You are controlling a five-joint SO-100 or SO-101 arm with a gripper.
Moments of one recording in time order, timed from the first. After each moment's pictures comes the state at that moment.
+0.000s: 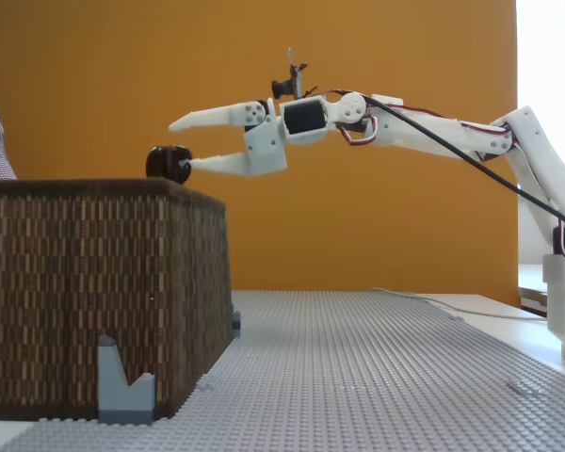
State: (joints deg) arm -4.1 64.3 50.4 23.6 1.6
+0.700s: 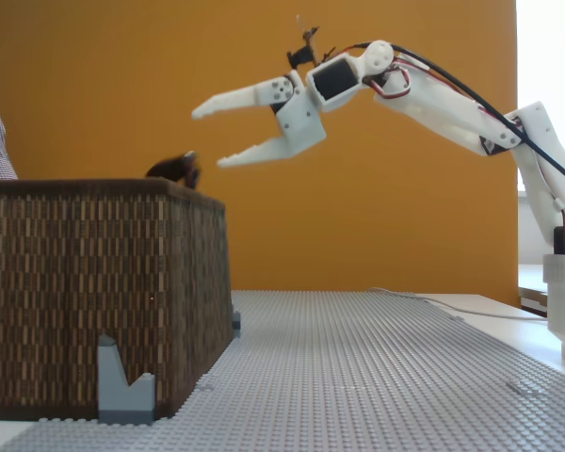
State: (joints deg) arm -6.3 67.6 38.4 56.5 4.7
